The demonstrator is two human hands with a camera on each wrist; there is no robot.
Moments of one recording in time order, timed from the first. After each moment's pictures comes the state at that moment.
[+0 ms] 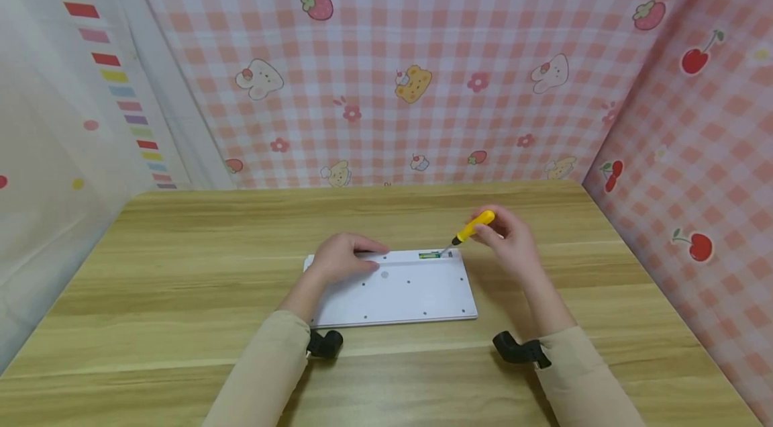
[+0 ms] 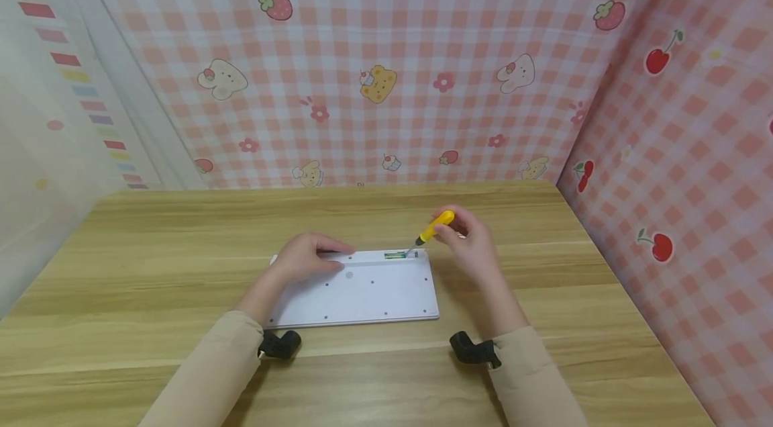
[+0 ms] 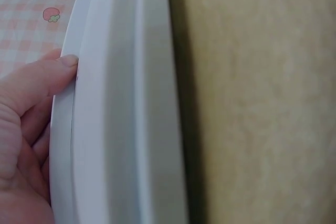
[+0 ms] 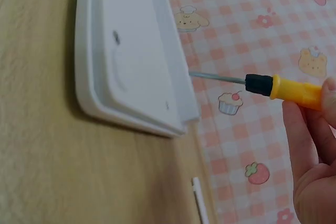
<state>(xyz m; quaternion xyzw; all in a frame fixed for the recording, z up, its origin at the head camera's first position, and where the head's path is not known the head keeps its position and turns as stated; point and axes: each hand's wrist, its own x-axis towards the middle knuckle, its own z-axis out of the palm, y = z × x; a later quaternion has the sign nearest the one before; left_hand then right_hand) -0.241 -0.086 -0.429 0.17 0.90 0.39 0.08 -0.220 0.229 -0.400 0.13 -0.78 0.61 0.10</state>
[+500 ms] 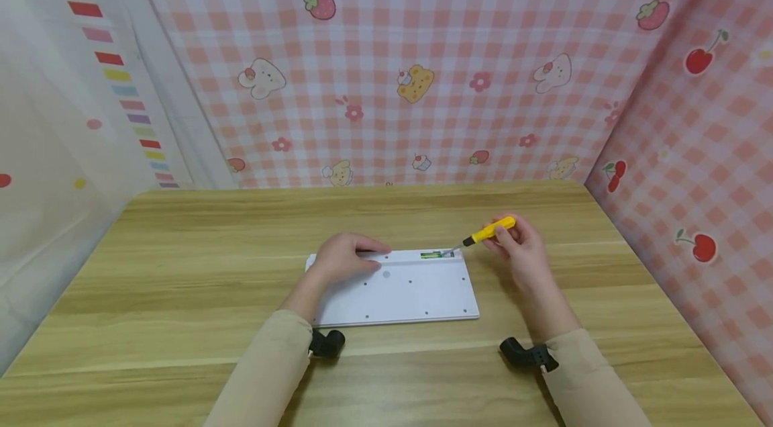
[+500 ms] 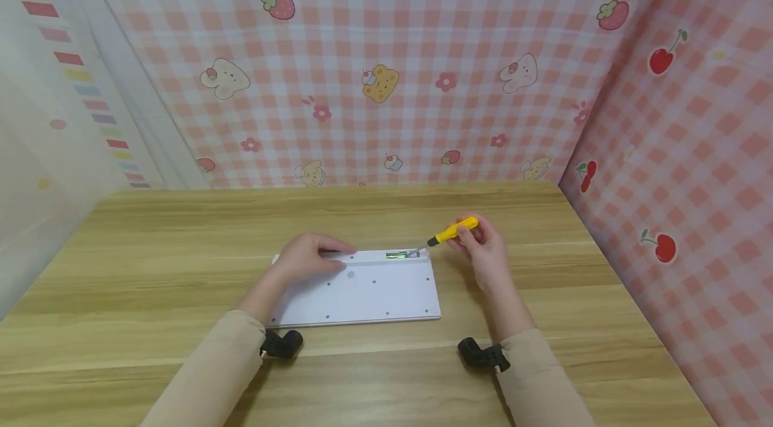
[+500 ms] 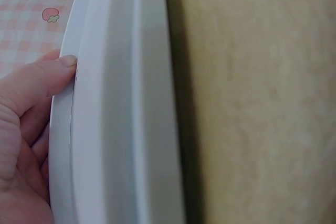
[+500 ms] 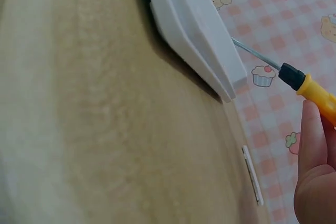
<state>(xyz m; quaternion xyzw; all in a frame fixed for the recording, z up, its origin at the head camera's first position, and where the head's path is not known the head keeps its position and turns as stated) -0.239 -0.087 -0.428 0.17 0.90 0.39 0.08 -0.225 0.247 -0.428 0.05 -0.63 0.77 0.06</state>
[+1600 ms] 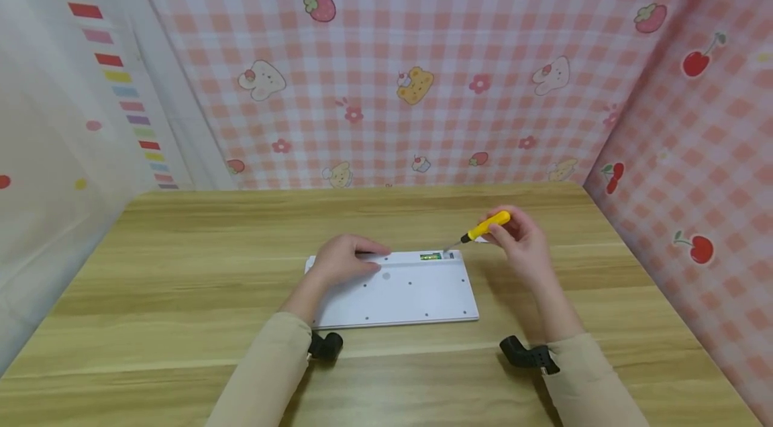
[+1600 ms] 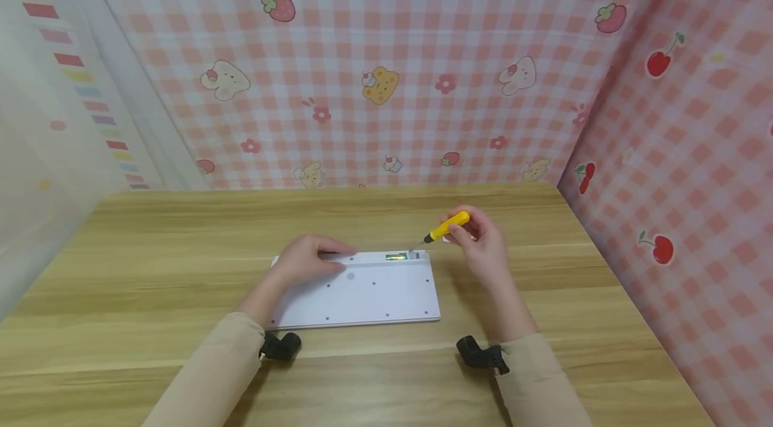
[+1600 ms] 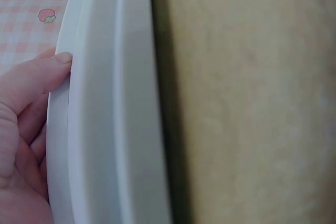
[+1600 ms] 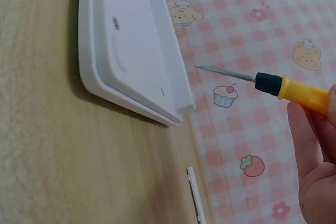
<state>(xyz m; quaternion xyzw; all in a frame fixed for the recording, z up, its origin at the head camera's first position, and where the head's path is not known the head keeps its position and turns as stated) -0.240 -0.087 -0.430 0.17 0.90 0.39 0.08 -0.214 0.238 -0.399 0.14 -0.75 0.63 0.14</state>
